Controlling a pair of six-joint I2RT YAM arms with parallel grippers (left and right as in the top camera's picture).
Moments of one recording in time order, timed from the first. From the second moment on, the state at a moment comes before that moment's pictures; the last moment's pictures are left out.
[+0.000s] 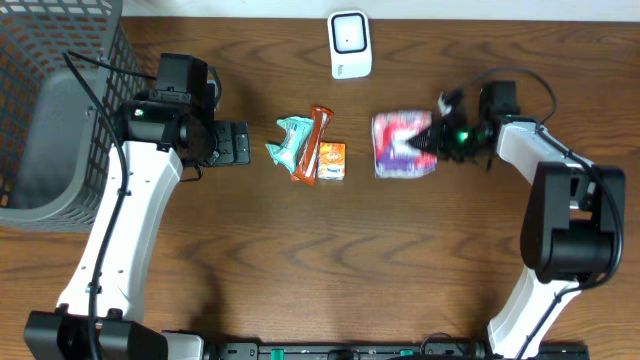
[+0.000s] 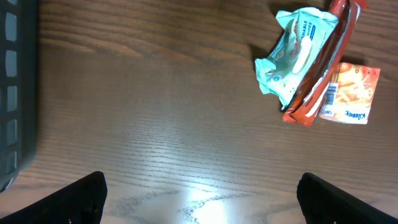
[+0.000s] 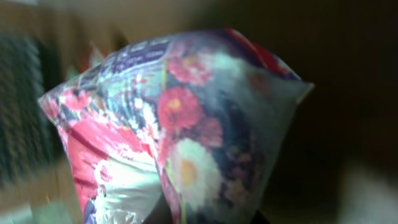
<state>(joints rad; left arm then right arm) -0.11 1.53 1.43 -1.12 0.01 -0.20 -0.04 2.03 1.25 -0.38 -0.80 0.26</state>
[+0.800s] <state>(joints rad) -0.11 1.53 1.43 -1.12 0.01 -0.20 0.29 2.16 1.51 0.43 -0.10 1.05</state>
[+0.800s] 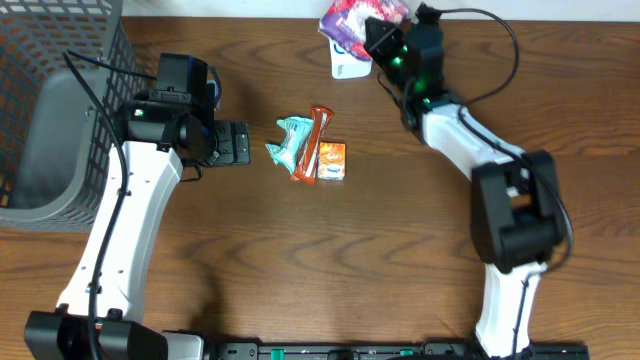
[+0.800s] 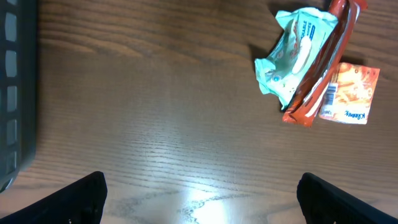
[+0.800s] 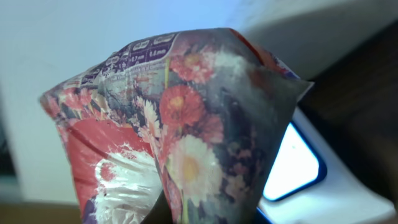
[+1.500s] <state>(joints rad) -0.12 1.53 1.43 -1.12 0.01 -0.20 0.22 2.33 1.81 0.09 -0.14 1.02</state>
